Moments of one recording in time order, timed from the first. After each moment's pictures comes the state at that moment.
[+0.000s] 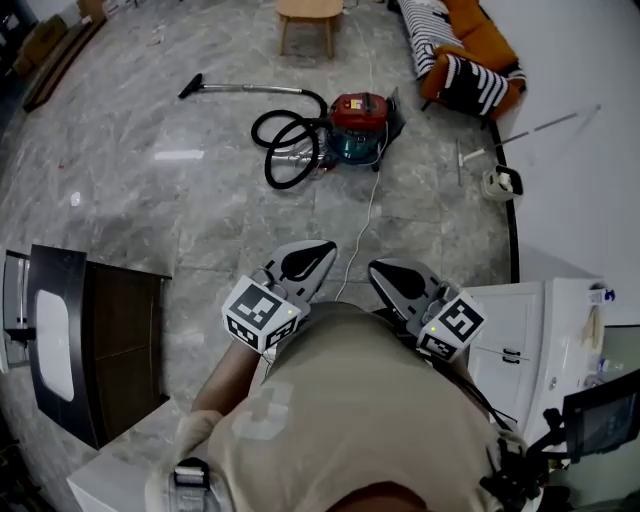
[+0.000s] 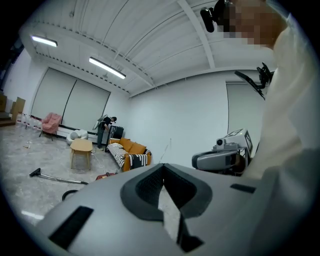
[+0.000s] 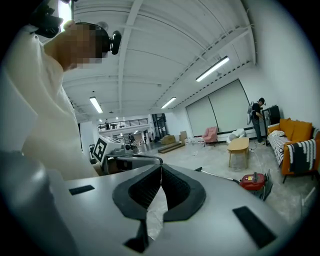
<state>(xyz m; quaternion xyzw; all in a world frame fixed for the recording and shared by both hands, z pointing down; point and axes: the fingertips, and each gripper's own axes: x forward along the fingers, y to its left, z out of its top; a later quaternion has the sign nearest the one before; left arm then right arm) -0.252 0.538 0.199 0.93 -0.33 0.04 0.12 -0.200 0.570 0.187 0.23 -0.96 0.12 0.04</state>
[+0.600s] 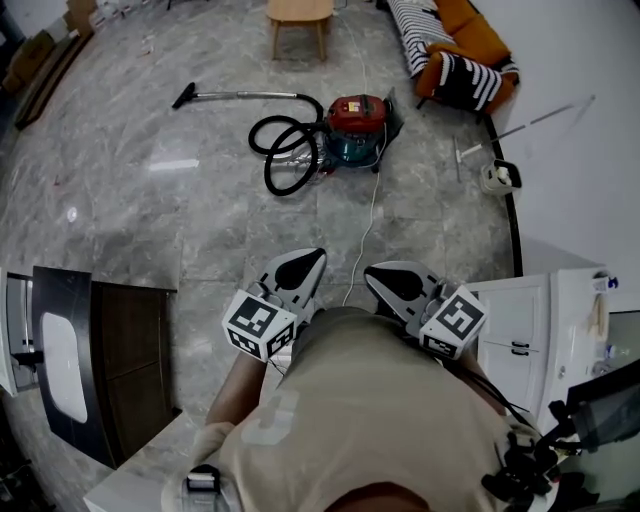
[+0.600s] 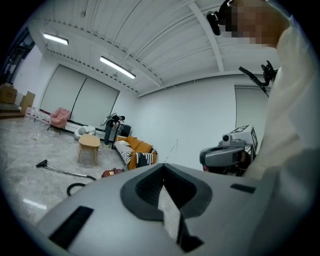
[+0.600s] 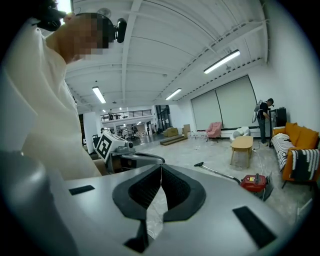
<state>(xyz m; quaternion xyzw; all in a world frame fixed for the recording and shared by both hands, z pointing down) -0.304 0.525 0.217 0.92 -0.37 0.02 0.15 -0.244 0.565 0.196 0.21 -0.97 0.11 0.10</state>
